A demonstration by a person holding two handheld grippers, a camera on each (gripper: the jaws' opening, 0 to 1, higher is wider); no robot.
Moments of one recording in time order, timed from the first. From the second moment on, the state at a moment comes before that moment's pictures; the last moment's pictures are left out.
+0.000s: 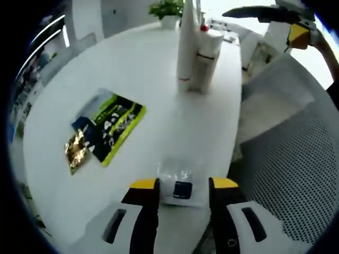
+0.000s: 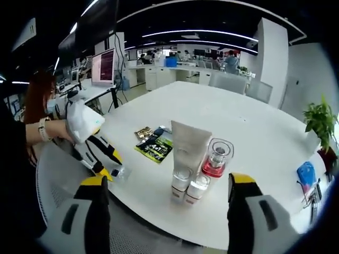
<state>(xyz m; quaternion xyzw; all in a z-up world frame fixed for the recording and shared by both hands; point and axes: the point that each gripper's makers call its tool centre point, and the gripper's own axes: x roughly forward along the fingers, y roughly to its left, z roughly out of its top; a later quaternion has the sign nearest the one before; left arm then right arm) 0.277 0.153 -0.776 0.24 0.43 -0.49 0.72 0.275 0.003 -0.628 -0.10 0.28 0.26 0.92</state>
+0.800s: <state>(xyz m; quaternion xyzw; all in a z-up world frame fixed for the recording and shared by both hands) 0.304 0.191 -0.783 0.27 0.41 -0.50 0.72 0.286 0.093 -0.634 -0.10 0.29 0.35 0.88</state>
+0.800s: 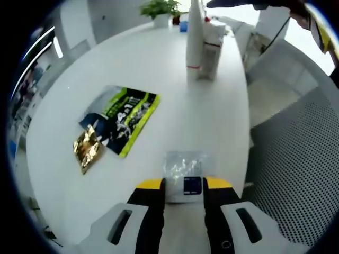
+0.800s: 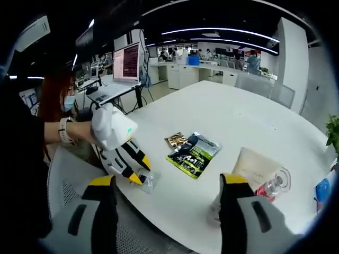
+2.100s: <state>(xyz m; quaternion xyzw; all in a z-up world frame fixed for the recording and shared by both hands) 0.358 0.217 -0.753 0.19 0.39 -0.48 0.77 0.357 0.118 -0.722 -0.06 0.33 0.26 0.90</state>
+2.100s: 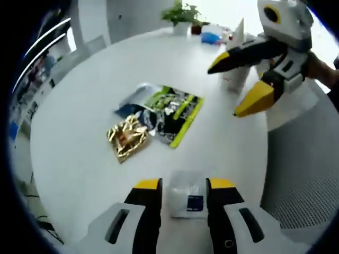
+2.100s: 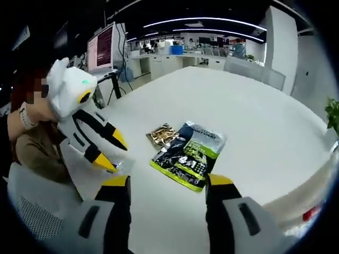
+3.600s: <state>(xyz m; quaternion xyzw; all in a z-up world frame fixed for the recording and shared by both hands) 0.404 0.185 -0.780 0.03 0.42 -0.42 0.80 0.390 0.091 -0.779 0.03 0.37 0.13 0.92</state>
